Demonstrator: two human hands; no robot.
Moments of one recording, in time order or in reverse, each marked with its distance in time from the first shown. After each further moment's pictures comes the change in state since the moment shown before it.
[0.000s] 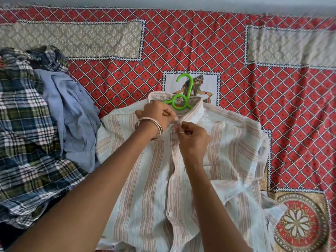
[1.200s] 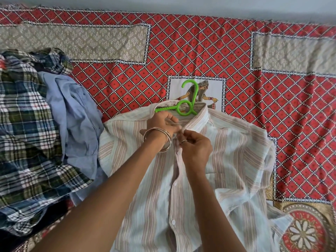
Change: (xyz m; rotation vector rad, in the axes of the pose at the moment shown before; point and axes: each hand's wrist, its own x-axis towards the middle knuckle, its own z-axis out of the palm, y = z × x) left_hand -0.003 -0.007 0.016 -0.380 -0.024 -0.277; right_hand -0.003 0.009 0.011 0.133 -0.006 0.097
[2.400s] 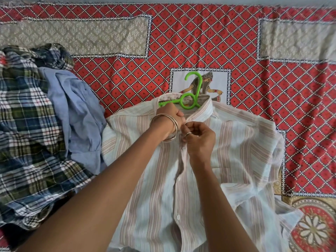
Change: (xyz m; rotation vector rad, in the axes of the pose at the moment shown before) left_hand 0.001 0.024 -0.001 0.269 -0.108 0.002; right_hand 0.012 0.011 0.006 0.251 -0.062 0.097
